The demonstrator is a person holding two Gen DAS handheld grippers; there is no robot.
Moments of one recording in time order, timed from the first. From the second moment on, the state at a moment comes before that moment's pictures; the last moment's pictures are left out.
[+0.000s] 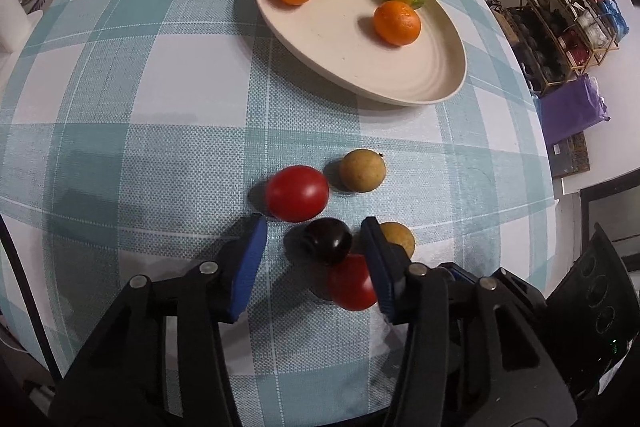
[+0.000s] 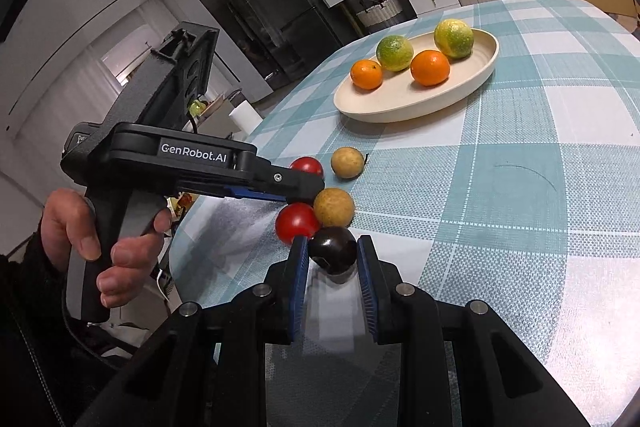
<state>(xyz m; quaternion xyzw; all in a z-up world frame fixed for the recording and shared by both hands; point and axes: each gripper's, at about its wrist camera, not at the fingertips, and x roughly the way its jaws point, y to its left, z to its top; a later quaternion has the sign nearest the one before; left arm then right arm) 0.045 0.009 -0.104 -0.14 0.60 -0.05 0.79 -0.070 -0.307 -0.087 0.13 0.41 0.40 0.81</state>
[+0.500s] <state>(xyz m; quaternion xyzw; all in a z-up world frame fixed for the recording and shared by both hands) 0.035 0.006 -0.101 -0.16 0.59 -0.07 0.79 -0.070 -0.310 -0.087 0.13 0.41 0.39 0.81</state>
